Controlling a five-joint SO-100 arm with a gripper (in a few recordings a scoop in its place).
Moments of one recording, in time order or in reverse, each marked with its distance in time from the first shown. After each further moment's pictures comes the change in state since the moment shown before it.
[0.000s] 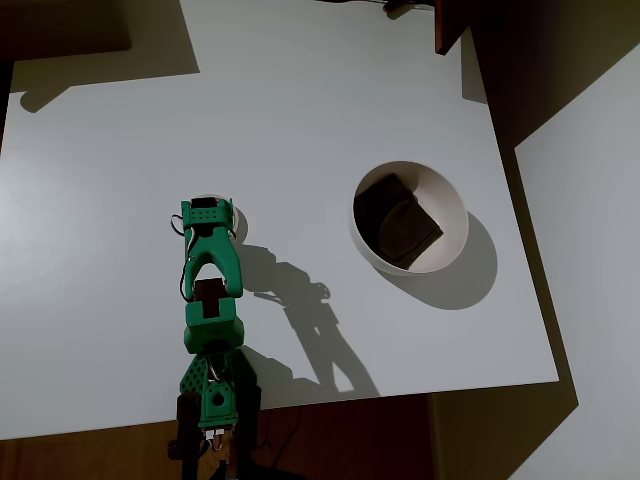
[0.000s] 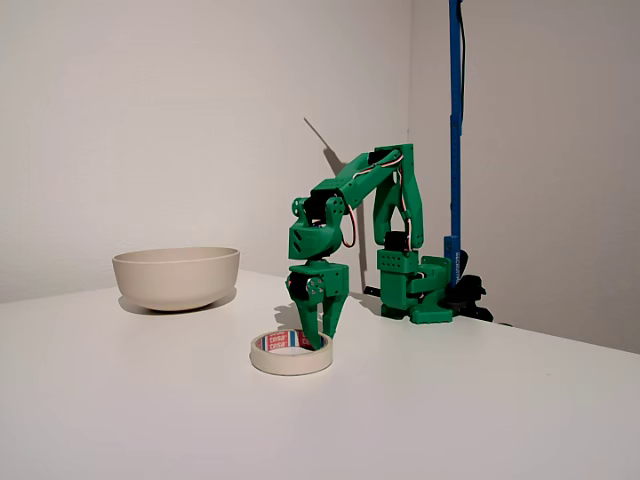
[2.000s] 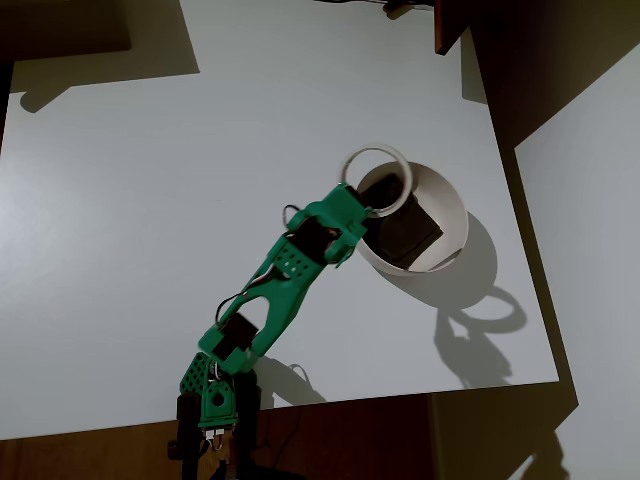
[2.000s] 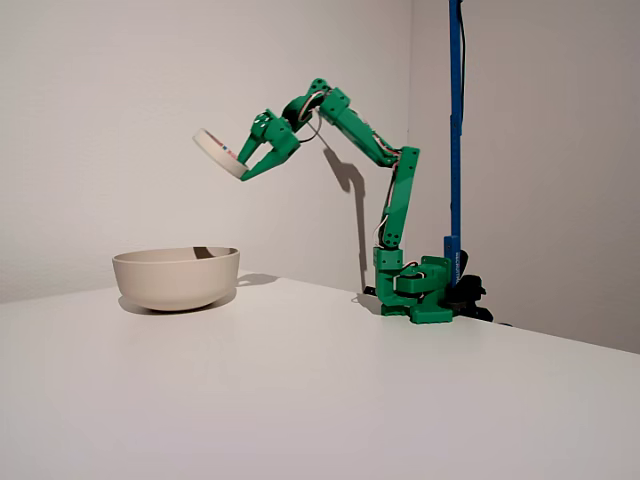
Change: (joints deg) arm 48.3 14.8 -54.3 24.6 -1.1
